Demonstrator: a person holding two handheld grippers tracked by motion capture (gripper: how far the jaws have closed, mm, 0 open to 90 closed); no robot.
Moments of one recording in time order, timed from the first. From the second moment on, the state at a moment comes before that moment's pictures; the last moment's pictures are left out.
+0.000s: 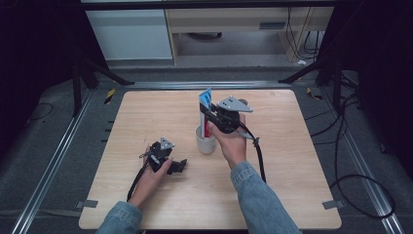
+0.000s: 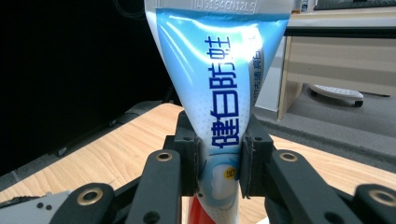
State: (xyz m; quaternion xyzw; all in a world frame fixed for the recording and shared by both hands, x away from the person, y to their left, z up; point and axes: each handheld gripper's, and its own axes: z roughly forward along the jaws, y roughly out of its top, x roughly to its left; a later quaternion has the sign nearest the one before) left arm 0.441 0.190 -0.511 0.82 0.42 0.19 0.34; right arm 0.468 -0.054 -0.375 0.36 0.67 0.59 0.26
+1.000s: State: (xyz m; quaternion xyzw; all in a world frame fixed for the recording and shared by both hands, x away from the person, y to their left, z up) left arm 0.441 0.190 -0.510 0.82 0.42 0.19 0.34; right arm 0.466 -0.052 -0.412 0.37 0.69 0.57 0.24
